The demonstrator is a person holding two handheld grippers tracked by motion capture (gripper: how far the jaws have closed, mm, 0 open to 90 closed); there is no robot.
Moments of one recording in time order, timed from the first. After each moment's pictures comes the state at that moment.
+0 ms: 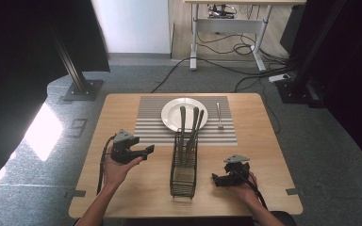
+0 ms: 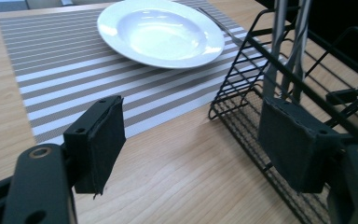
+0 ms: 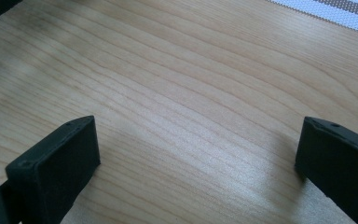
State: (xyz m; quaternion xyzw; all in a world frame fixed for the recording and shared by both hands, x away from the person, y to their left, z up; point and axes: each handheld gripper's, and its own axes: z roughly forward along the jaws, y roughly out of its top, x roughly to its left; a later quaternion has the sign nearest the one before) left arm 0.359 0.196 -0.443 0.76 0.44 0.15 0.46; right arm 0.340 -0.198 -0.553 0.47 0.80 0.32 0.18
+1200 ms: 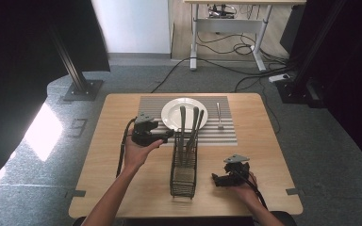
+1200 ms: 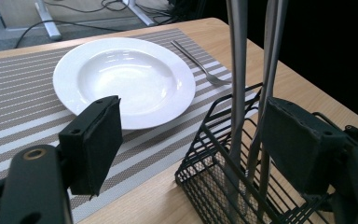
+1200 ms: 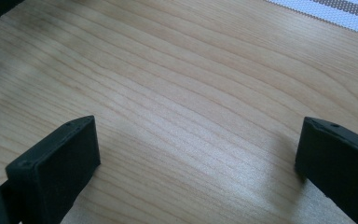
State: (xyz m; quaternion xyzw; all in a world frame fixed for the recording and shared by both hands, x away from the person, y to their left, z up) left arm 0.401 0.137 -0.415 0.76 0.42 0.14 0.48; right arm 0.340 -0.198 -0.553 0.47 0.80 0.32 0.18
